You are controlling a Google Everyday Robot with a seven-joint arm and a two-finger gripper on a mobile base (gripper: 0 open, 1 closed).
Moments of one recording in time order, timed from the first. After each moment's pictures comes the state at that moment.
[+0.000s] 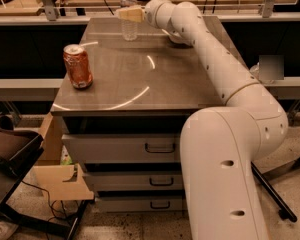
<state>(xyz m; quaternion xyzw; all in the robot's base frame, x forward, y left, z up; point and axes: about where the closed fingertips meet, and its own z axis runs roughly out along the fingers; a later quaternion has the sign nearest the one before) 0.957 0.027 0.954 -0.24 0.67 0.21 0.67</state>
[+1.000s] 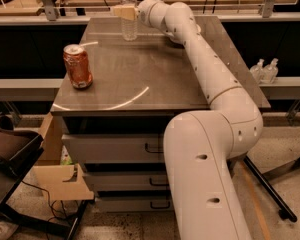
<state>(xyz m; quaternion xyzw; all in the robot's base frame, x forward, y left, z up) 0.972 0.053 0.952 -0.25 0.66 0.24 0.67</state>
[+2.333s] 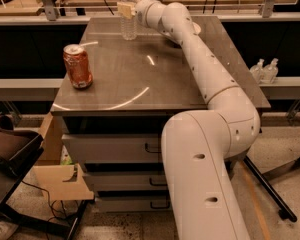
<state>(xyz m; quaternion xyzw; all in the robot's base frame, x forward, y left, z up) 0.973 0.064 0.948 -0.25 0.66 0.25 0.66</state>
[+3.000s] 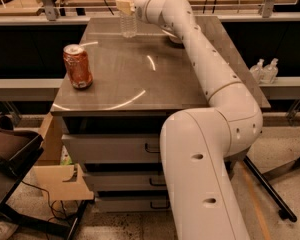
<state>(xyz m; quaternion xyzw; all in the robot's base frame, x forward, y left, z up) 0.964 0.068 0.965 -0.27 0.66 0.24 0.66</state>
